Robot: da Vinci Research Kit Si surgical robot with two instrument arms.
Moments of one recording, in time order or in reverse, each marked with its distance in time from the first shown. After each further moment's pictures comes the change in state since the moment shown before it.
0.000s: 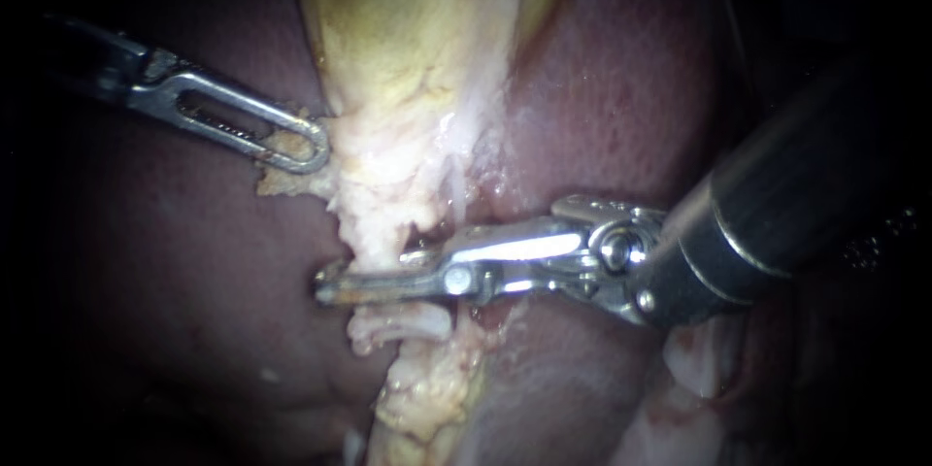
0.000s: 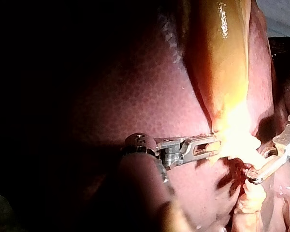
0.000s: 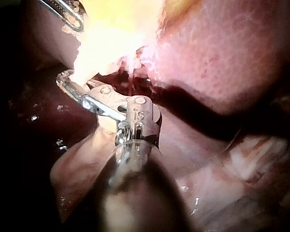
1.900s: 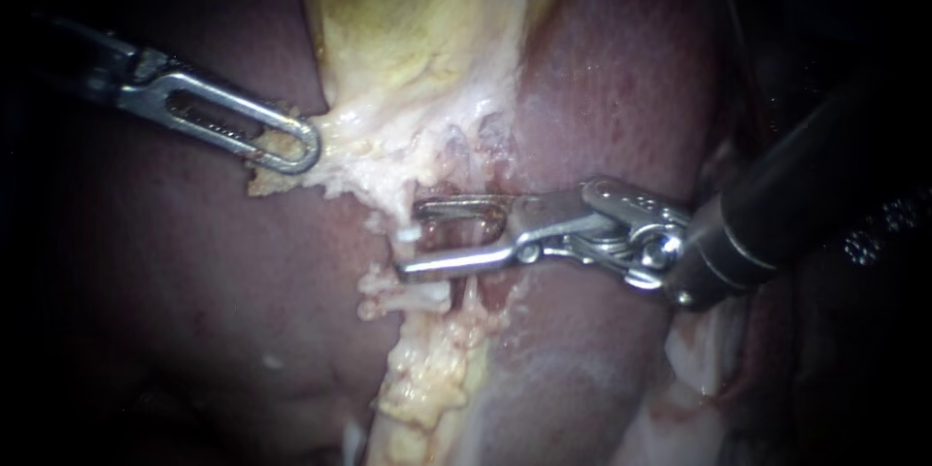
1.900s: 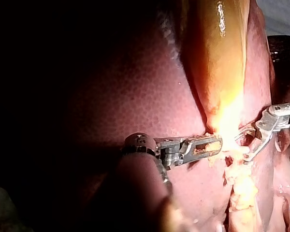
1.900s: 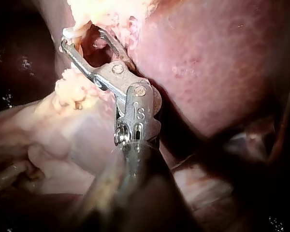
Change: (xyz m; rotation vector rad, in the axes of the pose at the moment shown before) right arm -0.004 0.010 -0.005 -0.079 0.044 -0.479; left arm 0.000 0.001 0.000 0.003 0.002 -0.001
